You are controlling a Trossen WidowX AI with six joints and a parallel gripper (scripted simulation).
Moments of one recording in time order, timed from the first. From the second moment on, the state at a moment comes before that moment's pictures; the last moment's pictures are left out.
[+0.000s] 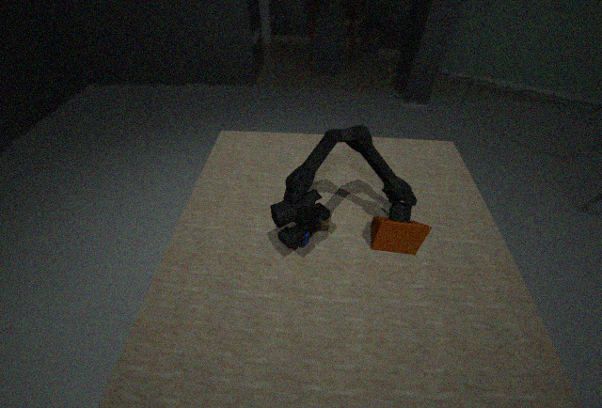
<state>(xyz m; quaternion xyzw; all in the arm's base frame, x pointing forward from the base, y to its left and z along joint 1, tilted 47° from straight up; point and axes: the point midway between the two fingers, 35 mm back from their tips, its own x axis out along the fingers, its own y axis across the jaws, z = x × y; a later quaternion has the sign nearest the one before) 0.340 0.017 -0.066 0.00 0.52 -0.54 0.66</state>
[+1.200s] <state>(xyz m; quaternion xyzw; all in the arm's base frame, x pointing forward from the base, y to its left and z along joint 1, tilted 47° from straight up) 0.300 -0.006 0.039 0.00 0.52 -0.54 0.66</state>
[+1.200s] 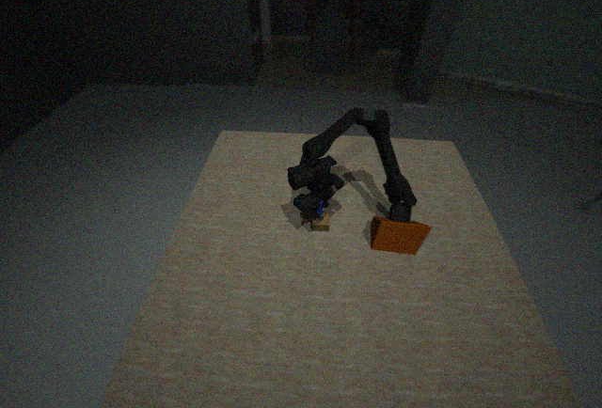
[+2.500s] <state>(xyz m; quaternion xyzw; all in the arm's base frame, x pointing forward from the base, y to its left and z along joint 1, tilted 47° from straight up) 0.282 -0.040 0.039 0.00 0.52 -0.54 0.66</state>
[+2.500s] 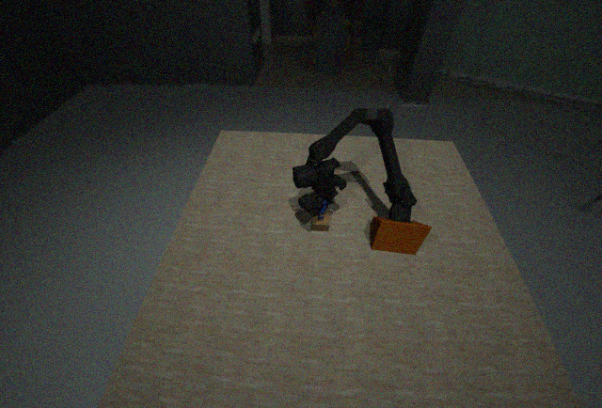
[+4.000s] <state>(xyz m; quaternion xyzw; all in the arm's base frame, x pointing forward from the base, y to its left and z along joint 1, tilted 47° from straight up) 0.284 -0.026 0.055 0.00 0.52 -0.54 0.66</state>
